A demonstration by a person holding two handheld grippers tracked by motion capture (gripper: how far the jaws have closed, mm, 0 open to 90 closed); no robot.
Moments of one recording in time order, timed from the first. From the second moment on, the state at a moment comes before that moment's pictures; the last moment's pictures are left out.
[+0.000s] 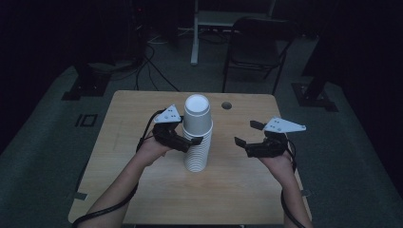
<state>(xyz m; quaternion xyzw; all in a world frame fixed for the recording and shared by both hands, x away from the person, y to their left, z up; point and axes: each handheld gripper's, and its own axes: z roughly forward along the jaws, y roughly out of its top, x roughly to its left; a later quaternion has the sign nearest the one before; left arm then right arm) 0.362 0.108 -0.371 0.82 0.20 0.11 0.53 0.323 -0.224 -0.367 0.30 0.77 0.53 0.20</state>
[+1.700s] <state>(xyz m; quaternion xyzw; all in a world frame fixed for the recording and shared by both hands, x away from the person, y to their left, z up) 0.359 0.107 -0.369 0.82 0.20 0.11 0.52 0.346 -0.118 -0.308 0.17 0.80 0.55 0.18</state>
